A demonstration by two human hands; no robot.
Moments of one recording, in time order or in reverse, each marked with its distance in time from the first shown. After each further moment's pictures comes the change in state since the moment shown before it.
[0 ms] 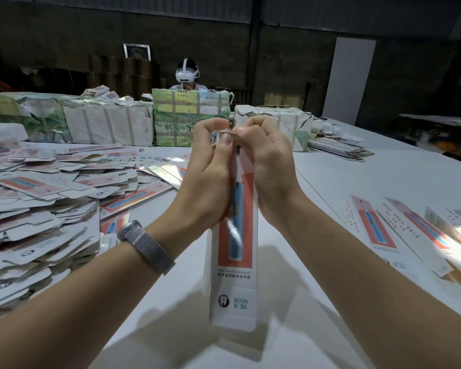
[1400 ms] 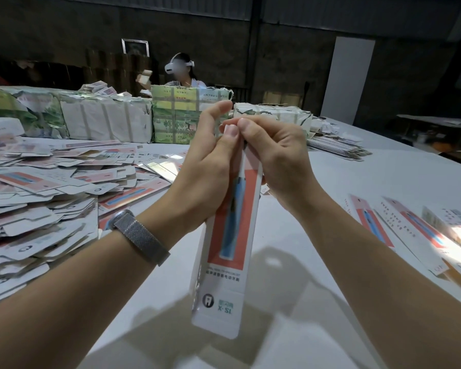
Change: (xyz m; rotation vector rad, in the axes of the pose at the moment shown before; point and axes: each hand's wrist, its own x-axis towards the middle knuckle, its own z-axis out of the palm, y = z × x) left_hand 0.000 0.015 -0.005 0.027 -0.106 -0.008; right_hand 0.010 0.000 -0.024 -0.224 -0.162 -0.269
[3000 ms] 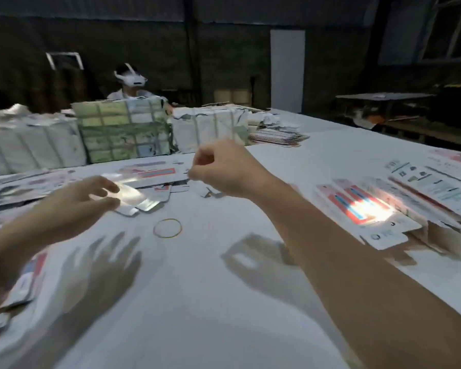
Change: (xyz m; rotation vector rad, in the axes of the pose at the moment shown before) left_hand 0.045 -0.070 -0.092 1.072 -0.189 -0.382; right_hand -0.001 -0.009 -0.063 -0.746 -0.163 0.379
